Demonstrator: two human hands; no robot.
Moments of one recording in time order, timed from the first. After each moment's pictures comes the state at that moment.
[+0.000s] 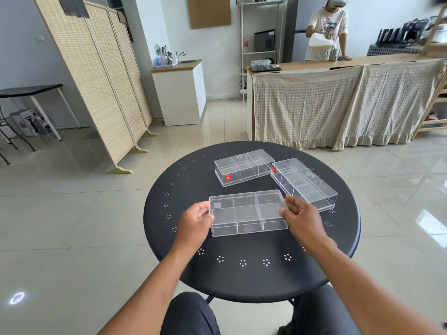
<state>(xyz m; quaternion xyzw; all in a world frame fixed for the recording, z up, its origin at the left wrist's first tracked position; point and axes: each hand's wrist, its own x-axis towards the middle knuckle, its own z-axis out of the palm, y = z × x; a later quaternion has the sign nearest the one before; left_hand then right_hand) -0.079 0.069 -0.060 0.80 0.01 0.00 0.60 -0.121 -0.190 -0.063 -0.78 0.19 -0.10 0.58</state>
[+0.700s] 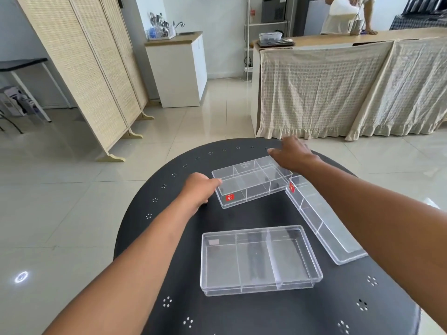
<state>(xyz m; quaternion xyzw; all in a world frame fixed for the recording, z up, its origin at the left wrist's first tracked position) 0.141 0.023 -0.039 0.86 0.10 -0.12 0.49 0.151 -0.228 0.011 -0.95 0.14 -0.02 0.29</state>
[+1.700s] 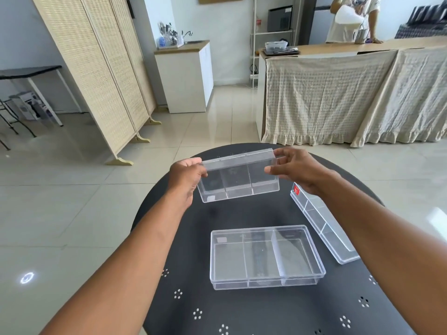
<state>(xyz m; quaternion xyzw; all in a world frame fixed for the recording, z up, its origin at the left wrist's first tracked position) 0.132 0.053 0.001 0.72 0.12 0.04 0.69 0.112 -0.225 0.002 -0.79 0.05 0.03 0.61</state>
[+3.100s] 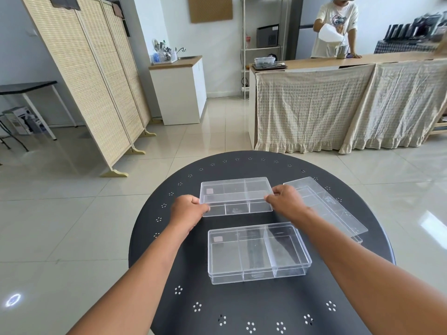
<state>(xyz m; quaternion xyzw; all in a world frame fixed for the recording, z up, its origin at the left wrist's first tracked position) 0.089 0.066 -0.055 0.87 0.11 -0.01 0.47 0.070 -0.209 -0.062 -0.88 0.15 -0.02 0.45</state>
